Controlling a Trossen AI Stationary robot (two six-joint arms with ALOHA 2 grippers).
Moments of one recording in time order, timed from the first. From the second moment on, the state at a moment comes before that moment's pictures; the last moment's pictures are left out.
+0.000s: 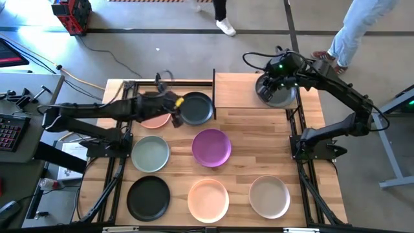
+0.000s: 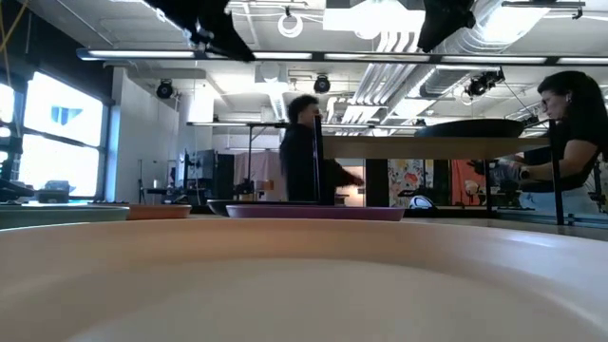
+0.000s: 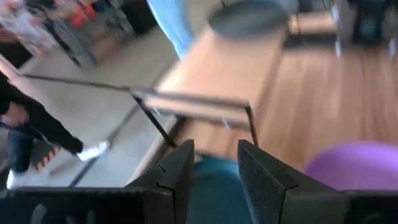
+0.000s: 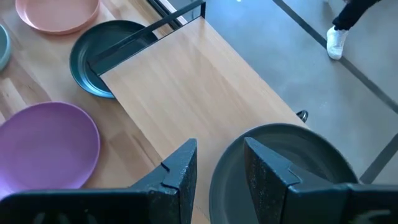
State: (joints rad) left arm 0.15 1.13 0.90 -0.23 -0.41 0.16; right arm -0.50 1.28 1.62 -1.23 0.18 0.10
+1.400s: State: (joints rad) left arm 0.15 1.70 0.90 -0.29 -0.31 0.24; right arm -0.50 1.28 1.62 -1.24 0.18 0.13
